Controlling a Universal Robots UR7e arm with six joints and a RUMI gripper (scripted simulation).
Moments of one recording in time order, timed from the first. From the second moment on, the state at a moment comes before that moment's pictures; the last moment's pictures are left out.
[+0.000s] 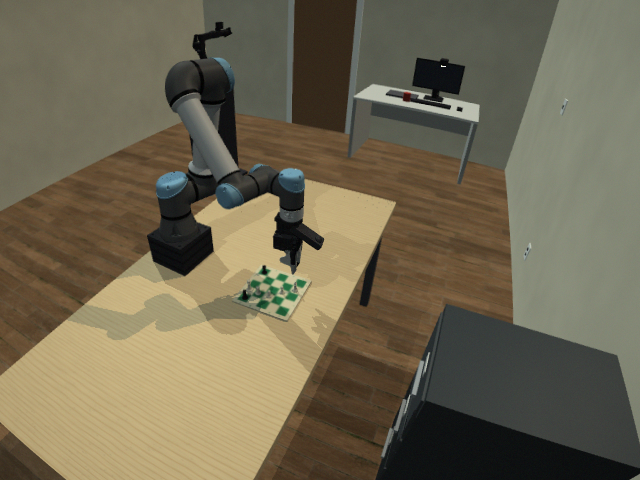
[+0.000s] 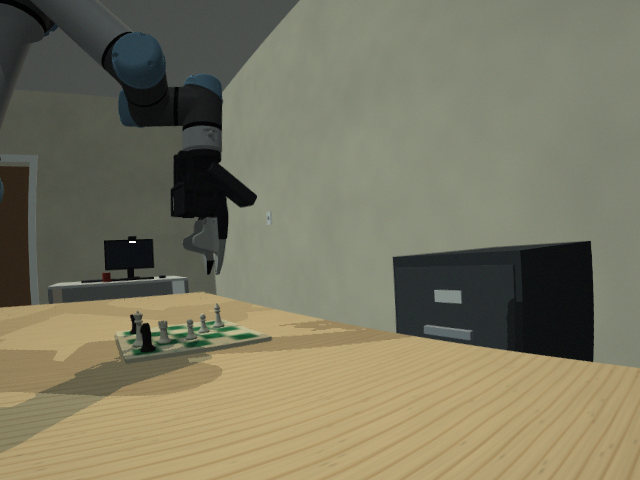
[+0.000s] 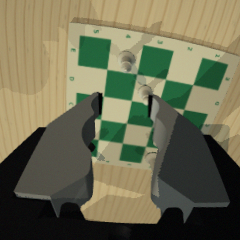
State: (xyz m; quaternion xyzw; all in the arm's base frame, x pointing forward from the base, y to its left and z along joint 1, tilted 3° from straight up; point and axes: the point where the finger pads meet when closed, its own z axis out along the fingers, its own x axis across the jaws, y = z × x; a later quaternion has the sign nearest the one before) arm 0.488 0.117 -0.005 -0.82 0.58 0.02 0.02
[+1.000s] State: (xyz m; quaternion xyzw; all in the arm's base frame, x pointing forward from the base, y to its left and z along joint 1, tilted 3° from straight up) arm 0.488 0.119 -0.041 -0.82 0.58 0.02 0.02
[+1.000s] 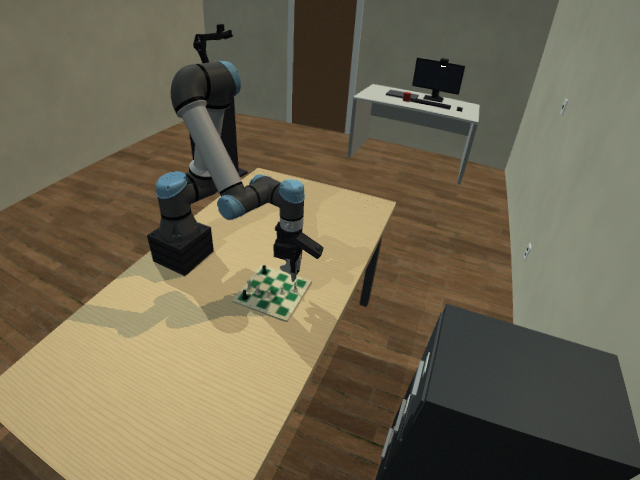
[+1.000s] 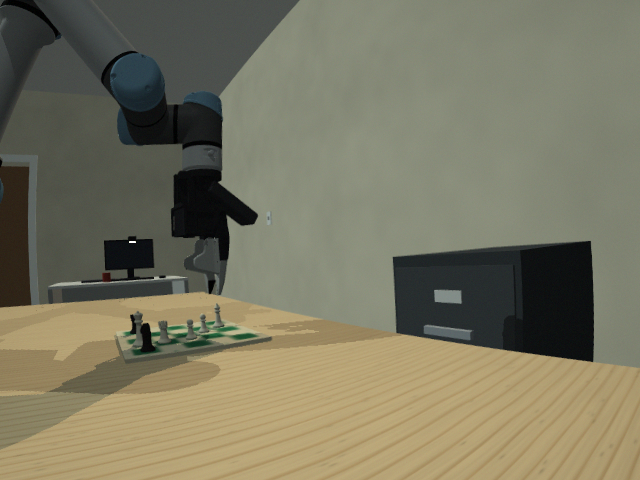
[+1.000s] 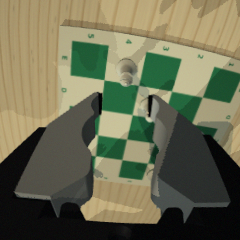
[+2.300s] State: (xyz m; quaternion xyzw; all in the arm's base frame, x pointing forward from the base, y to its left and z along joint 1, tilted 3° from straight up) arm 0.488 0.120 -0.050 -0.82 0.58 0.02 0.02
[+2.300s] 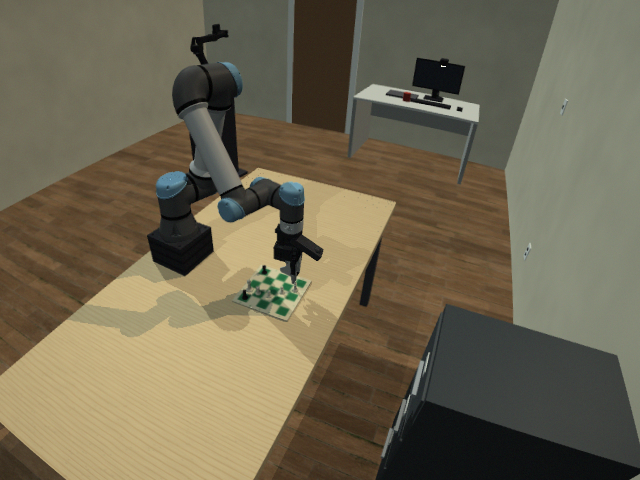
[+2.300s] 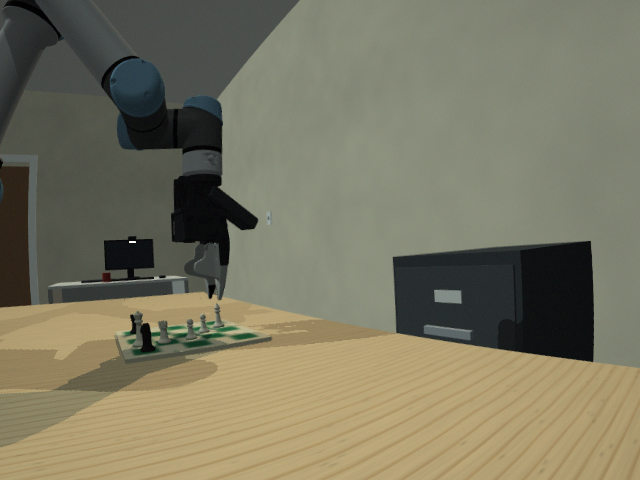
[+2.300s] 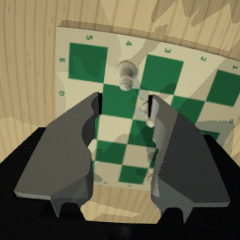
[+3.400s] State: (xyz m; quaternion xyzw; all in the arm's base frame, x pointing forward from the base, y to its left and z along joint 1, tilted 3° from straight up) arm 0.488 0.121 -0.070 -0.82 0.58 0.02 0.02
